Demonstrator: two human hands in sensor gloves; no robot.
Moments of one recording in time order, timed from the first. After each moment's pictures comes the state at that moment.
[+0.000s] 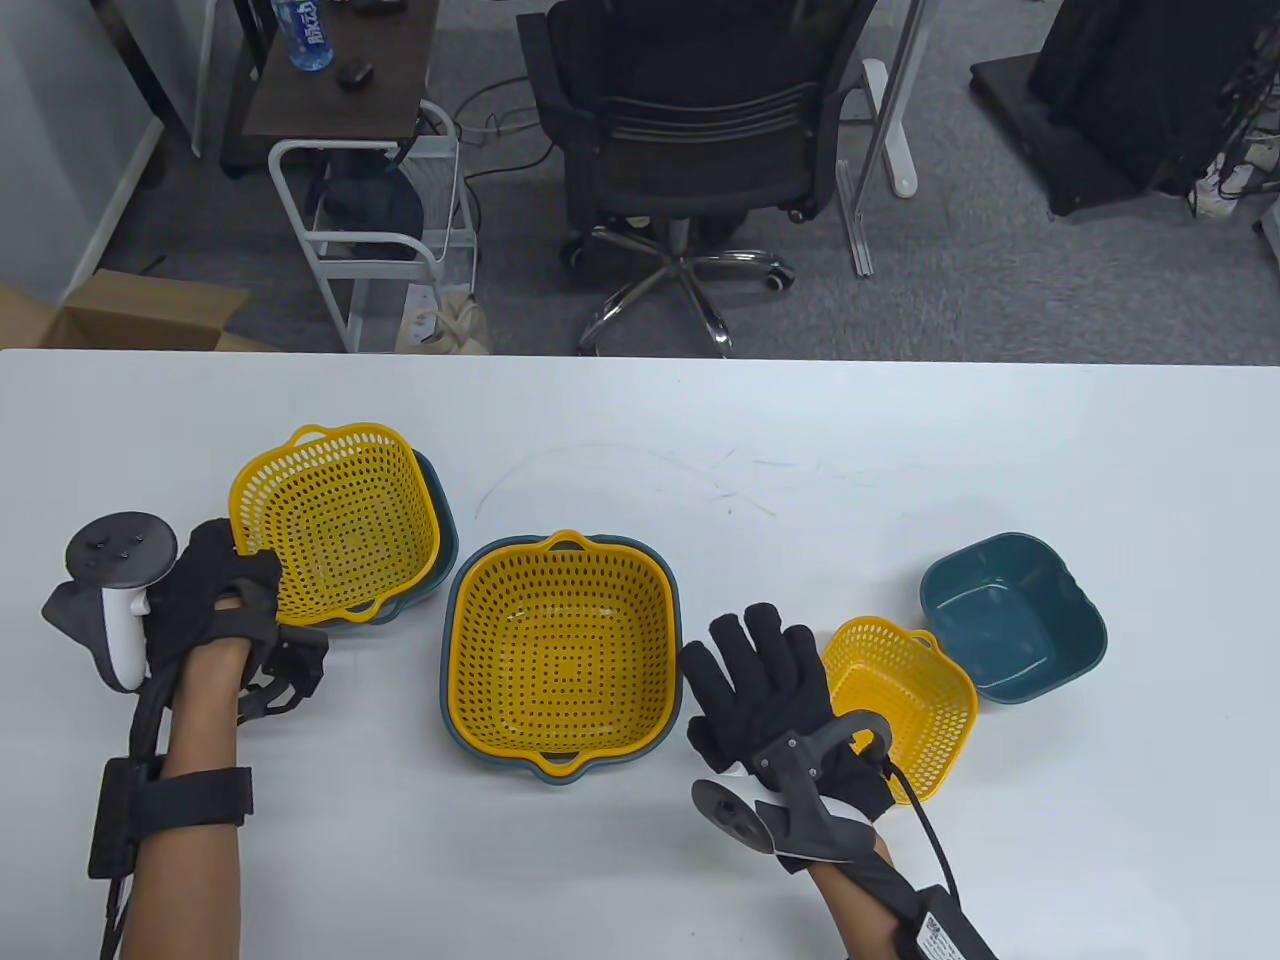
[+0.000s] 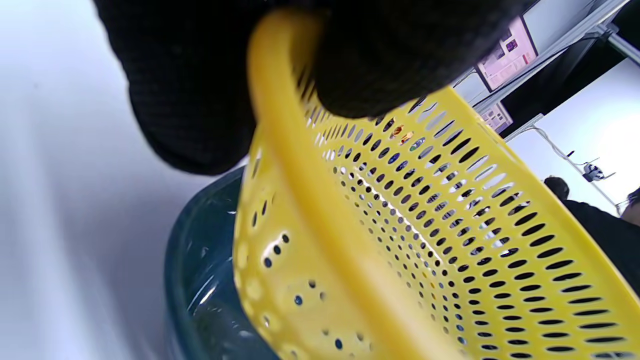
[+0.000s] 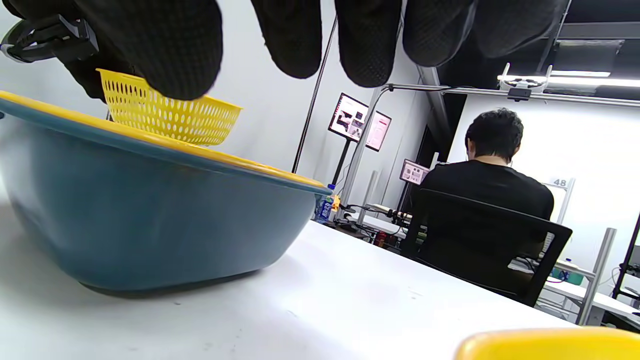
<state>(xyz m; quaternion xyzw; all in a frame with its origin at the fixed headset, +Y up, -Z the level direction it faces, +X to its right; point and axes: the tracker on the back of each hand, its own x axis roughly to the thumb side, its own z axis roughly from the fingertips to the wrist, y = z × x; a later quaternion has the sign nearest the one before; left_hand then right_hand) -0.388 -0.675 -0.281 -0.02 0.32 0.37 0.87 0.081 -0.695 -0.171 -0.27 0.17 -0.95 0.06</state>
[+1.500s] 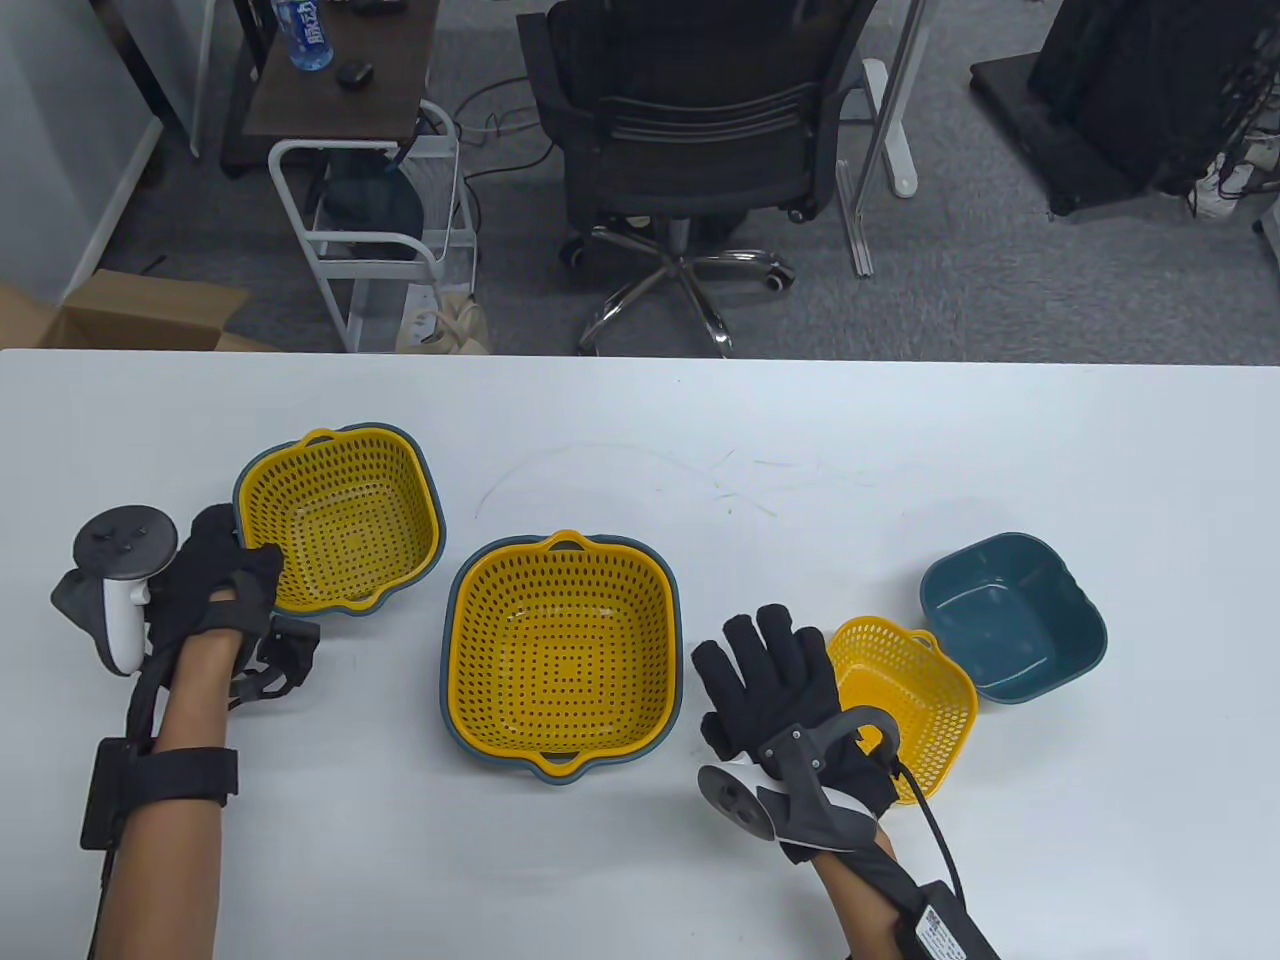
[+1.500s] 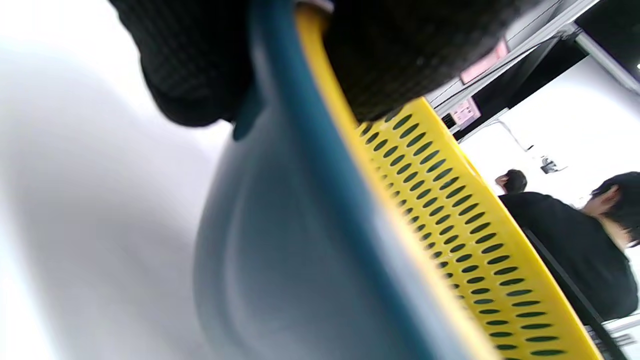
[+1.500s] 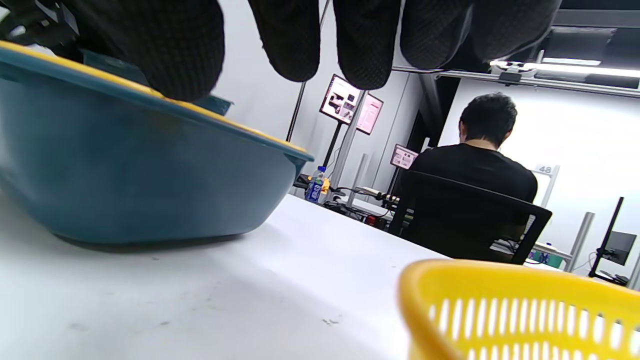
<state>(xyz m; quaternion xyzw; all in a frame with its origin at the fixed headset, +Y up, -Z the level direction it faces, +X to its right) -0.405 -0.677 -0.291 -0.01 0.27 0.41 0.87 0.088 -0.699 -0.179 -0.25 0.15 -0.95 0.07</state>
